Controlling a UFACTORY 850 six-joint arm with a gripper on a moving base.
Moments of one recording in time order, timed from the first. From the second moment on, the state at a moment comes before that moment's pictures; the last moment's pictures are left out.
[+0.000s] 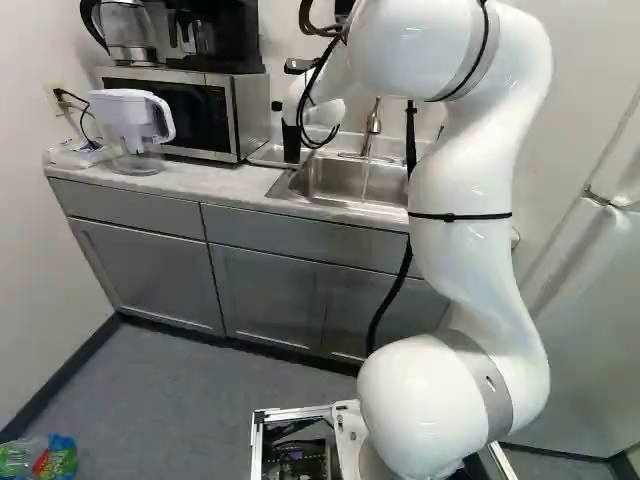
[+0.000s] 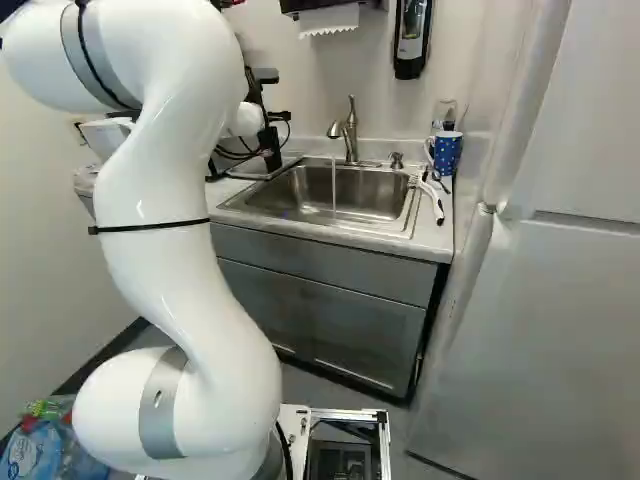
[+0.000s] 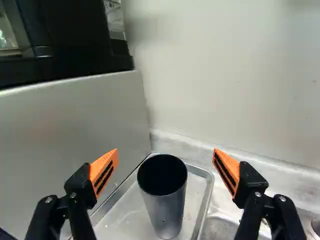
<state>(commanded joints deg) 9.3 -24.6 -79.3 -5.2 29.6 6.0</state>
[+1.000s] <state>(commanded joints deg) 6.2 -11.4 -70.0 -5.2 29.6 6.0</state>
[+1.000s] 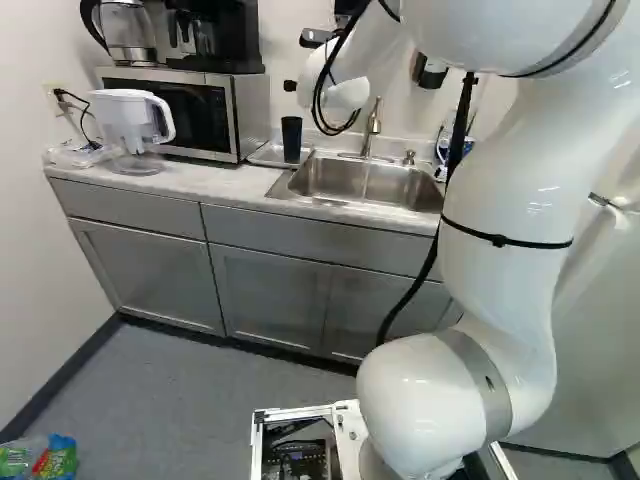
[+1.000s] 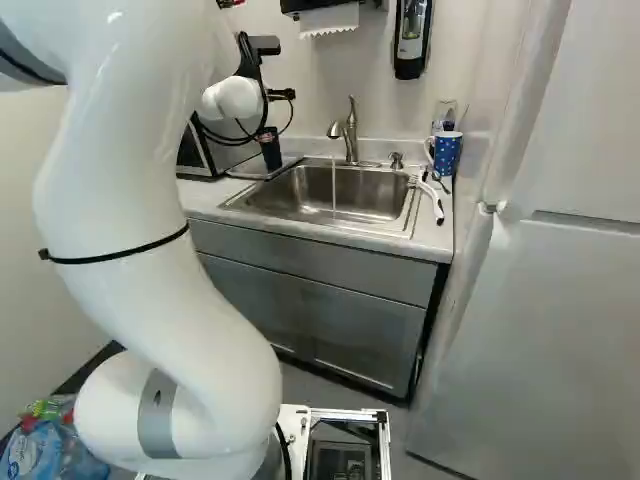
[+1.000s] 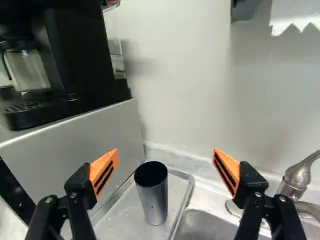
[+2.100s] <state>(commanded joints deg) -1.8 -5.3 -64.4 -5.2 29.6 6.0</state>
